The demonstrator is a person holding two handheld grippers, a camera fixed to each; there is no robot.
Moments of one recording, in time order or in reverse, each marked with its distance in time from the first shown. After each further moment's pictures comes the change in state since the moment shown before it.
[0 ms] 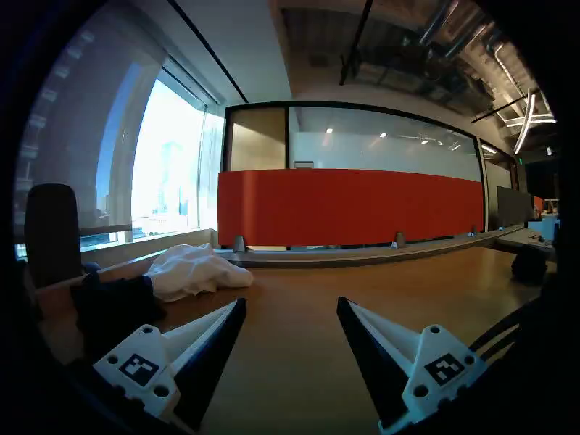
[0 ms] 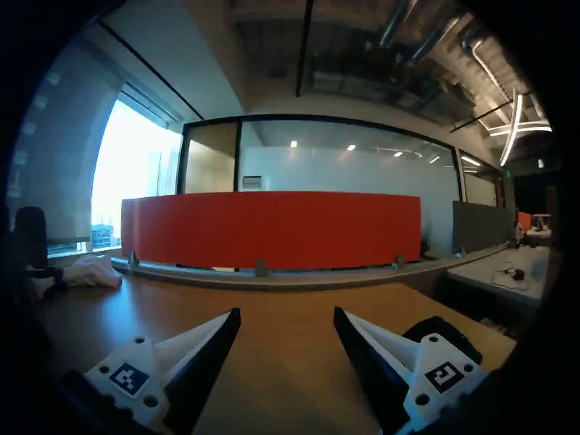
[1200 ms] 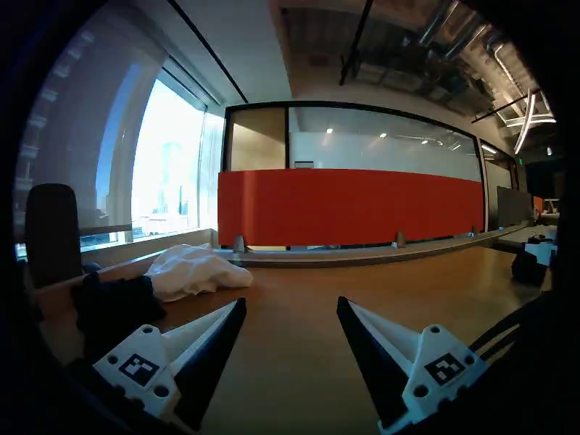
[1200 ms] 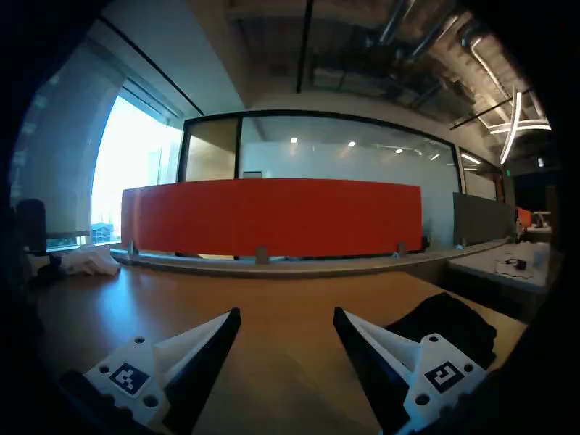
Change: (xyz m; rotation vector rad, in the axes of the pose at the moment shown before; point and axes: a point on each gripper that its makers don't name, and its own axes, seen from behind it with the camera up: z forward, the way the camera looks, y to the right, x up) left arm 0.000 0.000 0.000 0.000 0.000 0.000; right arm -0.048 -0.003 0.002 -0.001 -0.006 -0.007
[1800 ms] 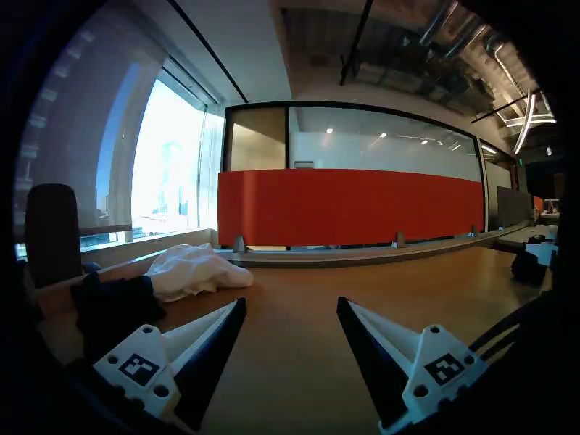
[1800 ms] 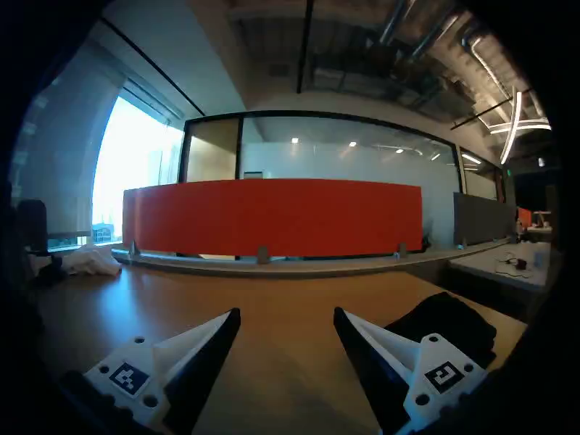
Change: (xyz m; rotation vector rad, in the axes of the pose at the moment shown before) left arm 0.000 0.000 -0.001 0.000 0.000 0.000; right arm 0.001 -0.001 -0.004 0.004 0.000 0.000
